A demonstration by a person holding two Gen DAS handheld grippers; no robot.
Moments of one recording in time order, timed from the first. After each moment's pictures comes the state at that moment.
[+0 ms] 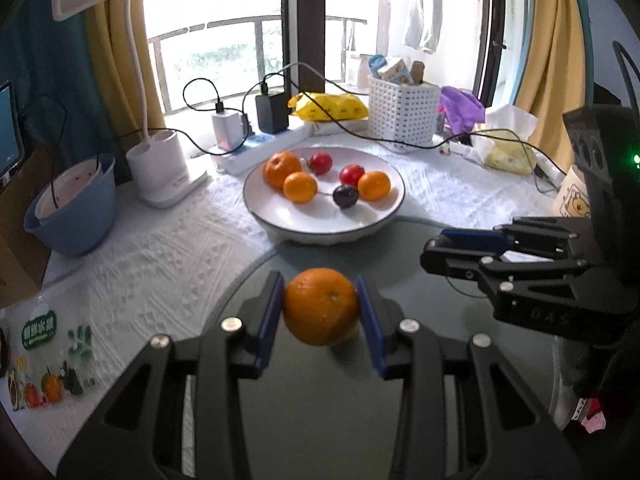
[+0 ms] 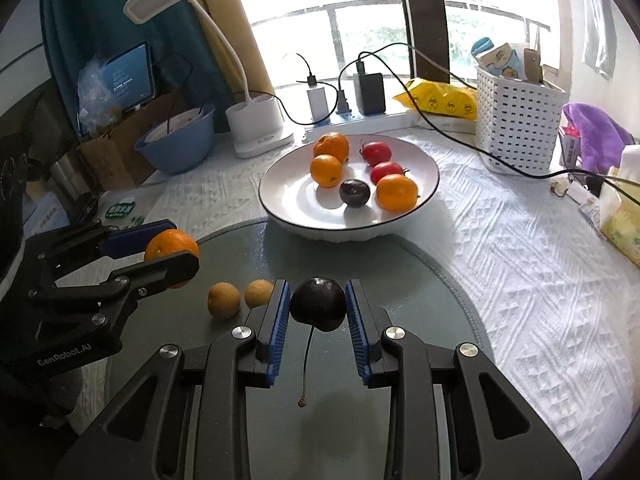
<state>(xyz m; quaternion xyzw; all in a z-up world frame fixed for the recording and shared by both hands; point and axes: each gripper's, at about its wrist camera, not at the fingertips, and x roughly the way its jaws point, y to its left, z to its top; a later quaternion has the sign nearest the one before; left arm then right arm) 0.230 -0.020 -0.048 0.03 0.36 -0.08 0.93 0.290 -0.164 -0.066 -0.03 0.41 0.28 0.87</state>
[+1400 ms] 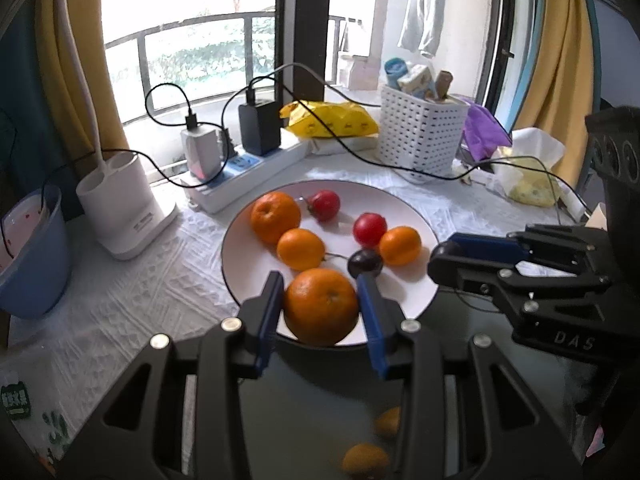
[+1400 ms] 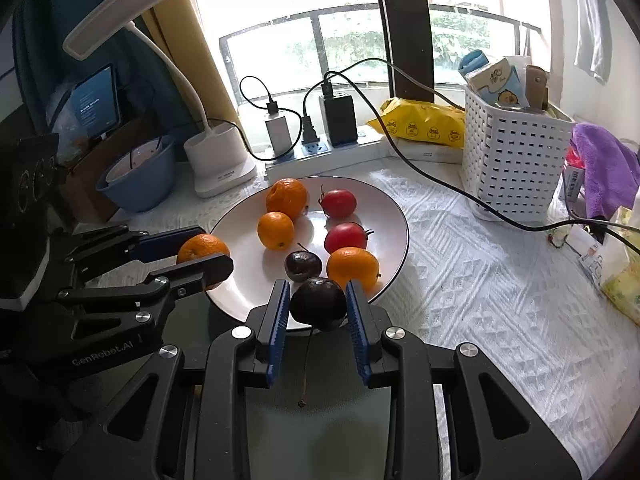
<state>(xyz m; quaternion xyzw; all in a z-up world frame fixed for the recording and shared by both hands) 0.326 -0.017 -0.057 0.01 0.36 -0.11 0.93 0.365 -0.164 -0.062 -0.03 0.40 0.26 0.88</state>
